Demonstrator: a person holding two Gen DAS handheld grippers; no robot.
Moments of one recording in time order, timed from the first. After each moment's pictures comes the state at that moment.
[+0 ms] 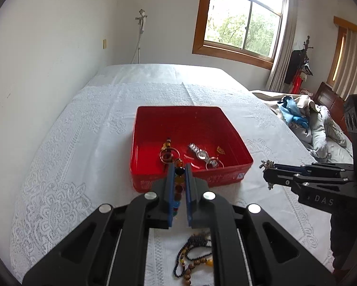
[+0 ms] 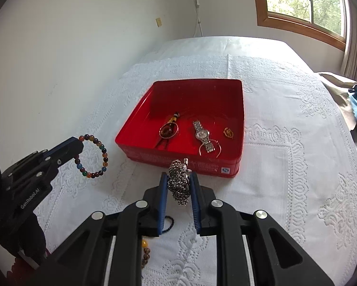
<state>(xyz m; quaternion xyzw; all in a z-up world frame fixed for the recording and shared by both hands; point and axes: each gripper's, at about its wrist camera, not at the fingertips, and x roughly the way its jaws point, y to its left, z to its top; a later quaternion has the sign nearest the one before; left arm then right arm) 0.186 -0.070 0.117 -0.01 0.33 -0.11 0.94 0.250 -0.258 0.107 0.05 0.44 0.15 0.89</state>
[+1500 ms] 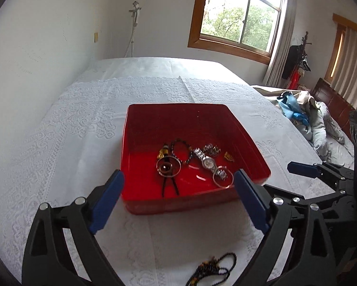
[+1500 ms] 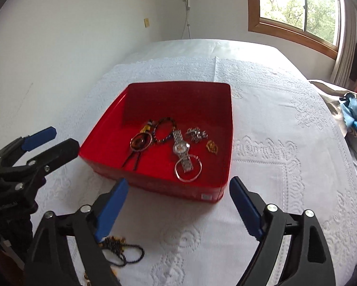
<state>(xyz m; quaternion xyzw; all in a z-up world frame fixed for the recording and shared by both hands) 0.234 -0.069 0.078 -0.01 0.35 -0.13 0.93 0.277 -0.252 0.070 0.01 0.43 0.10 0.90</state>
